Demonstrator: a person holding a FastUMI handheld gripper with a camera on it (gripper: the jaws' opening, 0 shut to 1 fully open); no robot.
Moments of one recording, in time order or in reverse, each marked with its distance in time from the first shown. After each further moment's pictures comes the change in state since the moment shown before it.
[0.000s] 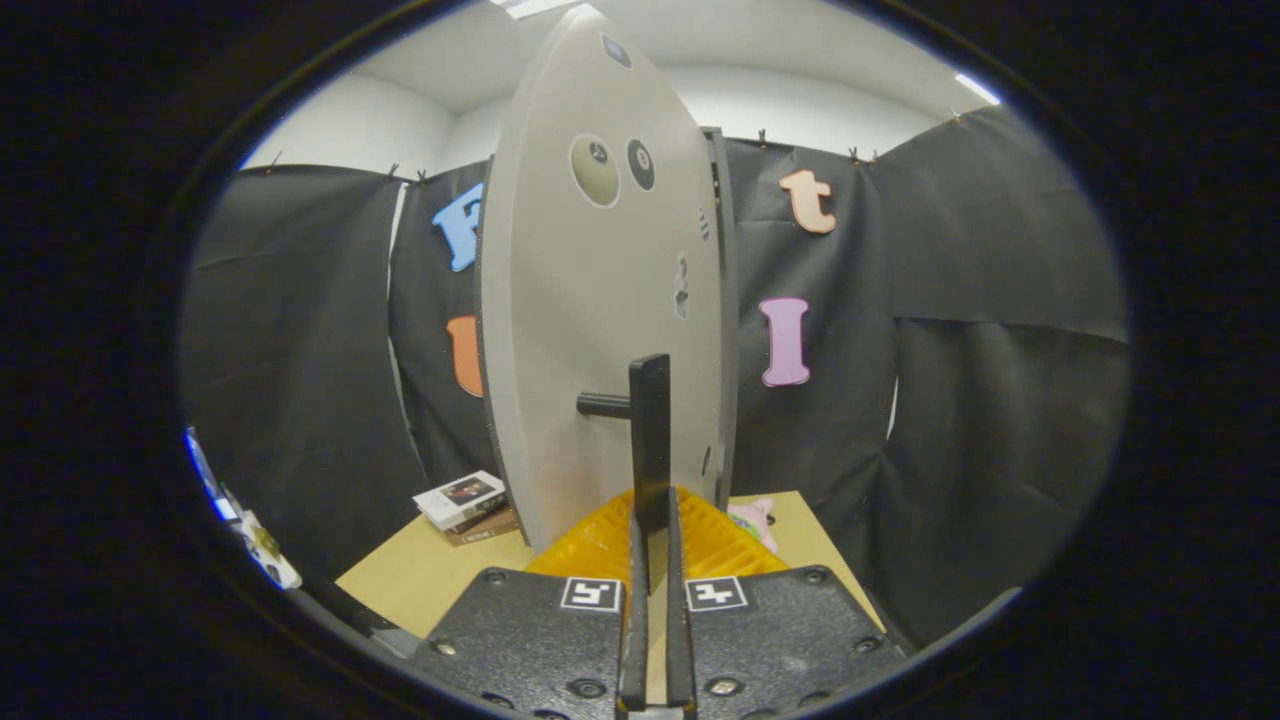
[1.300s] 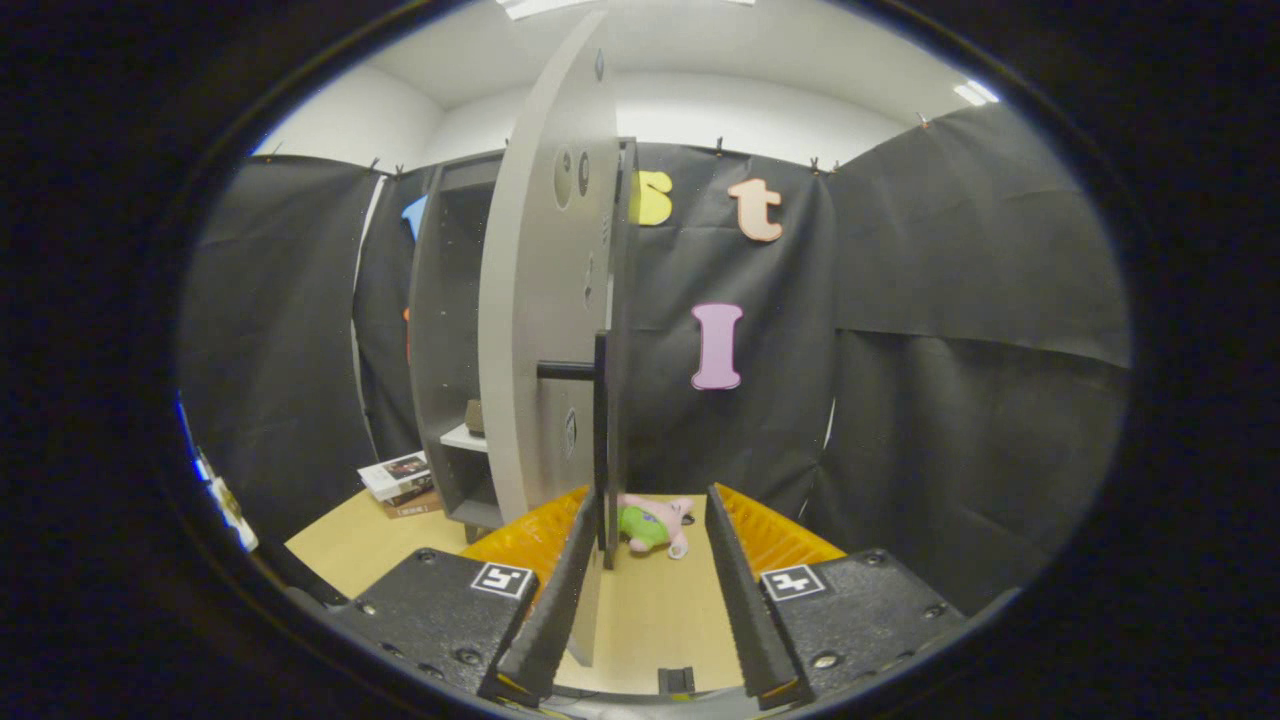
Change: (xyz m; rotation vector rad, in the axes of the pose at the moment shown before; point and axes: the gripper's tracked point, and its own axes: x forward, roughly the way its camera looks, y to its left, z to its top) arm -0.043 -0.082 -0.007 -0.049 -0.026 -0.106
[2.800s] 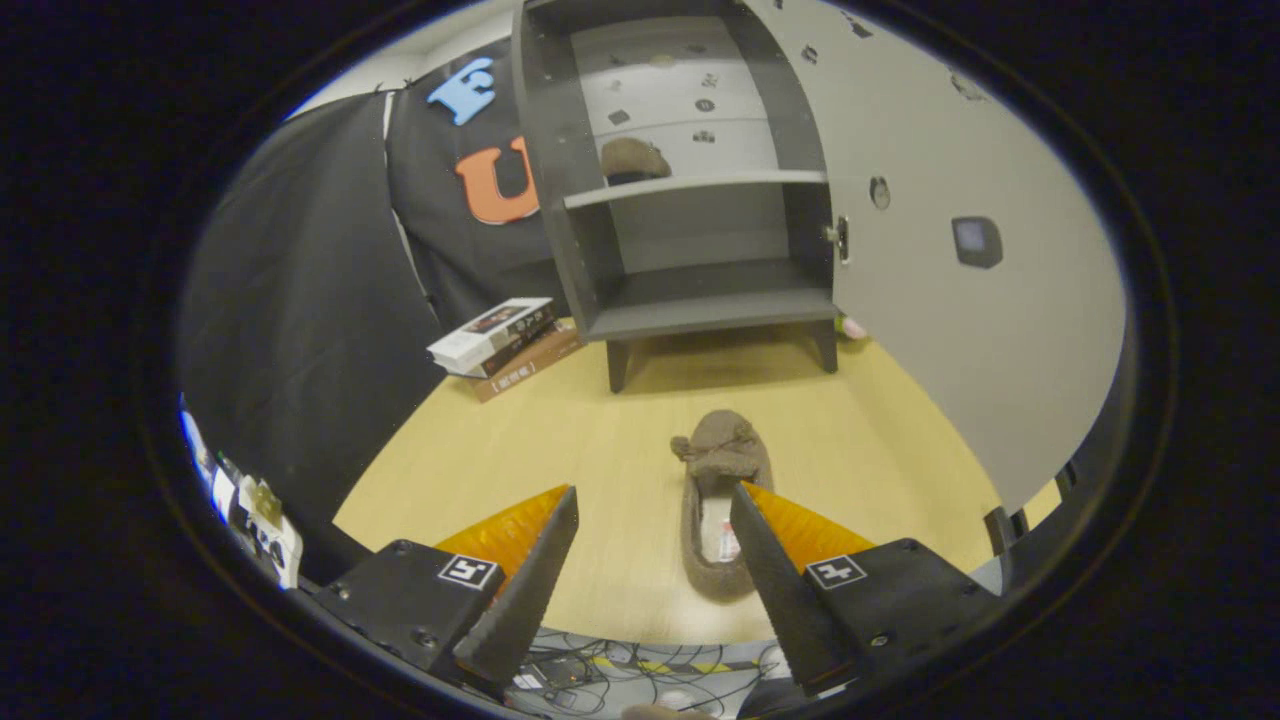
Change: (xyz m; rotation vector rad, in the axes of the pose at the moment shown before) arm 0.121 0.311 -0.344 0.170 0.476 0.172
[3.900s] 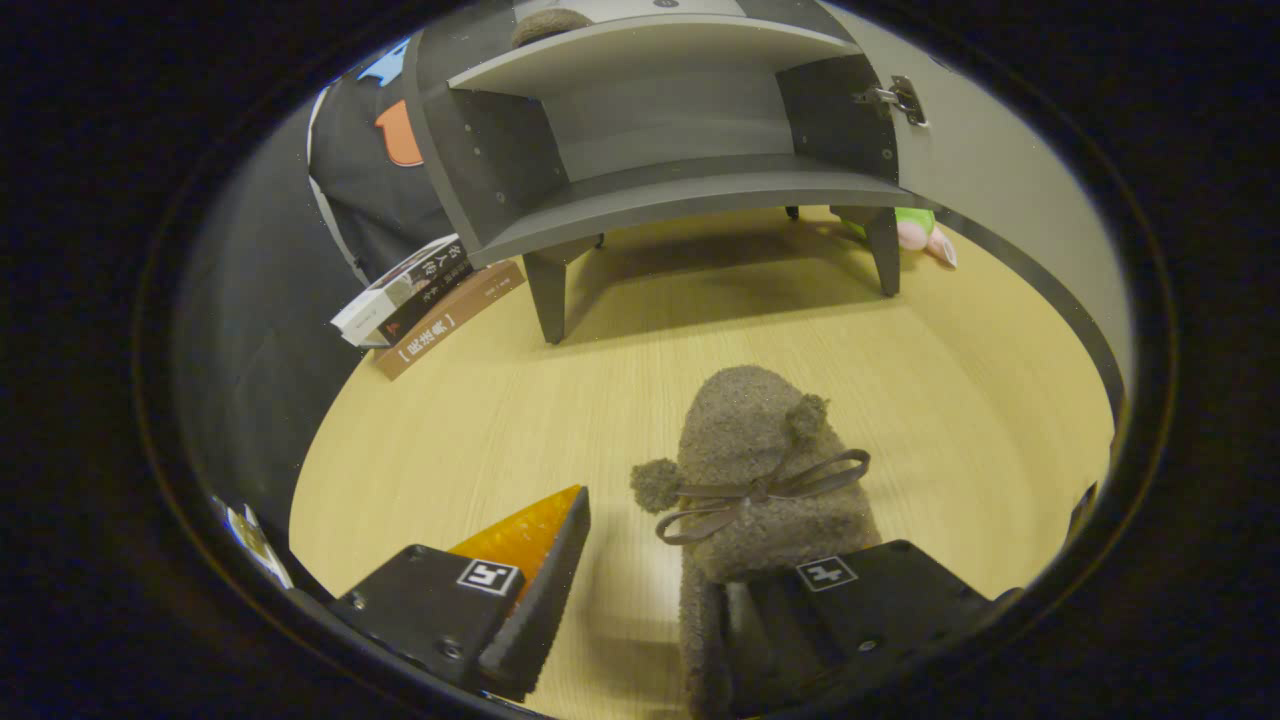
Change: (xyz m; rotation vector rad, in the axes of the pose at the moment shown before) arm 0.155 -0.022 -0.017 0.079 0.174 -0.052
